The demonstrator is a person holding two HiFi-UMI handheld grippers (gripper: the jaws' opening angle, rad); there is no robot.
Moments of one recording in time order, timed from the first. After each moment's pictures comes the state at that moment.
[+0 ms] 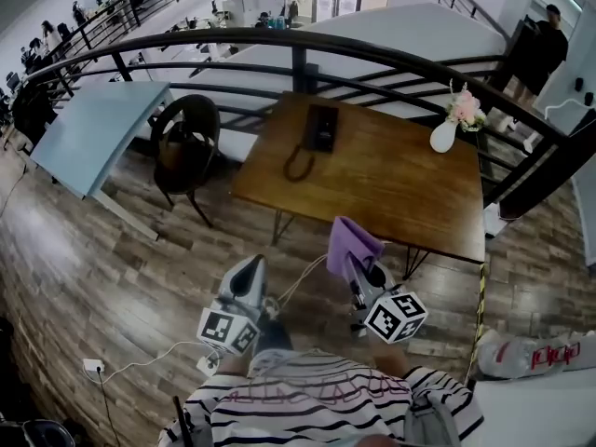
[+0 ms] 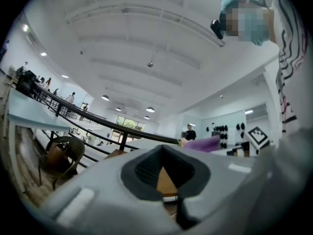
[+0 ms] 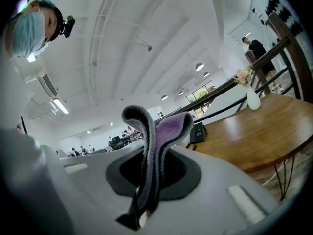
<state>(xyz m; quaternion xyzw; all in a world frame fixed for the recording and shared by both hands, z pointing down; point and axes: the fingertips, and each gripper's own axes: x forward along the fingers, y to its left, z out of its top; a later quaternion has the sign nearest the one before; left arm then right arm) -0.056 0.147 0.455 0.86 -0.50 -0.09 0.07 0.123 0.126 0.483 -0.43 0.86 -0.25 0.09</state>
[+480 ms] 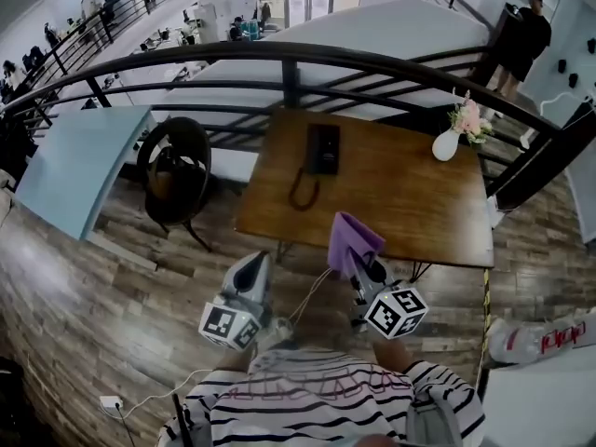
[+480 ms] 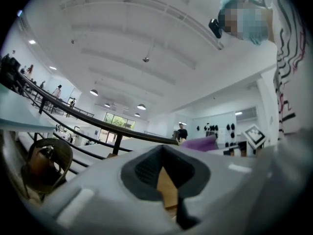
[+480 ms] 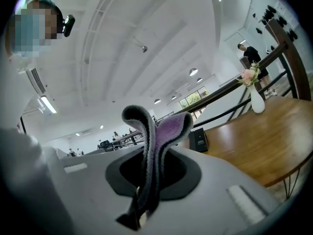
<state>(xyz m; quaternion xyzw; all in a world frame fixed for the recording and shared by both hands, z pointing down) -0.118 0.003 0.438 0.89 -0.43 -0.09 0.07 0.055 0.000 0.464 -0.48 0.84 -0.23 0.10</state>
